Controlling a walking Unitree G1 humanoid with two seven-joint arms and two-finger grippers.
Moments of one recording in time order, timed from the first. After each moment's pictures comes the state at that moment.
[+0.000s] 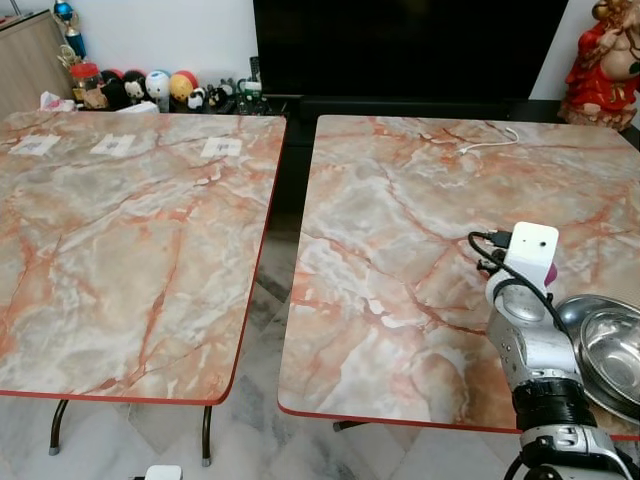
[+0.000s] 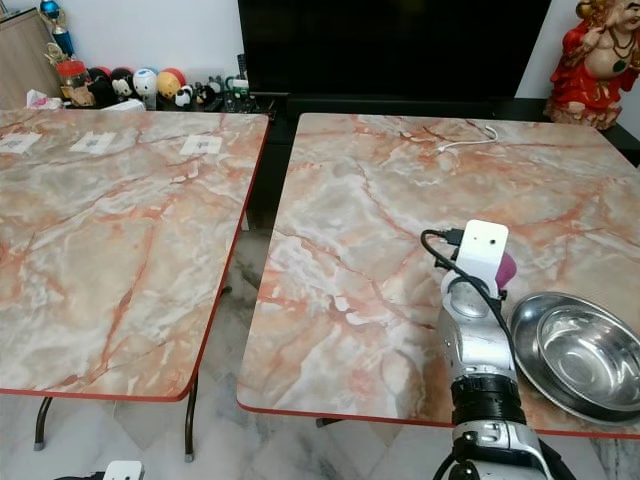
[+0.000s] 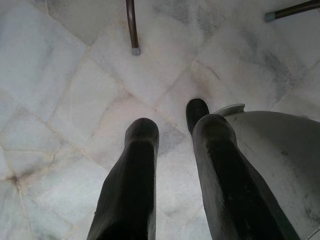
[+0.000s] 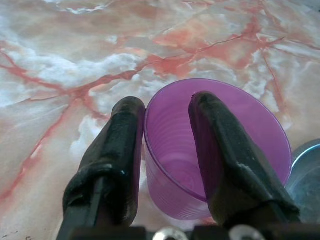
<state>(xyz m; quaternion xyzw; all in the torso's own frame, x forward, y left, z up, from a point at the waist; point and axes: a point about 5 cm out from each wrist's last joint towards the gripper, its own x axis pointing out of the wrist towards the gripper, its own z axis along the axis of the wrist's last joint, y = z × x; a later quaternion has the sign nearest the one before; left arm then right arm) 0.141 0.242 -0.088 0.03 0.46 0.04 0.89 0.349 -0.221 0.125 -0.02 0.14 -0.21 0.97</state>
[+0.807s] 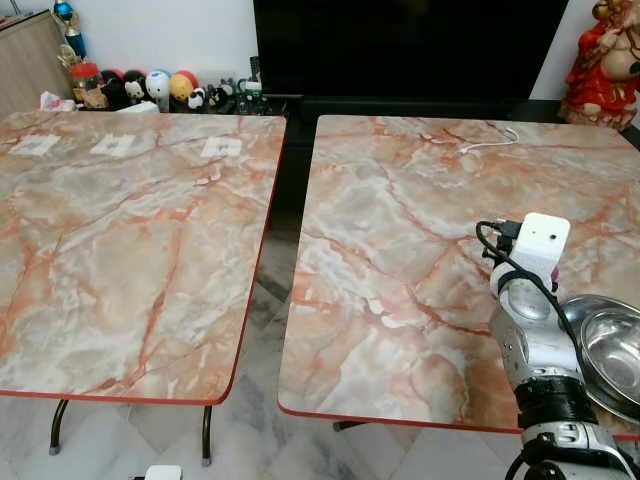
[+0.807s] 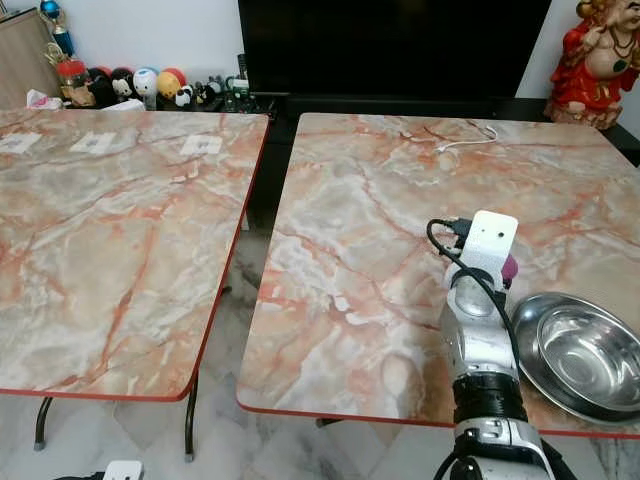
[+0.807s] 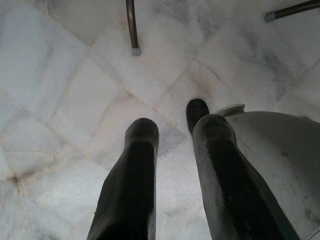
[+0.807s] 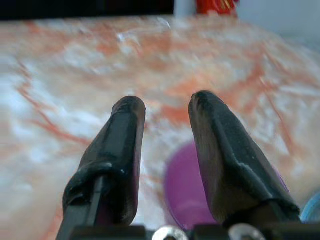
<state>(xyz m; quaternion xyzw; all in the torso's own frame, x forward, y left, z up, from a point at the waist) 0.141 0.242 -0.088 0.04 0.46 0.04 0.89 0.354 -0.213 0.147 0.01 0.02 -0.18 0.98</state>
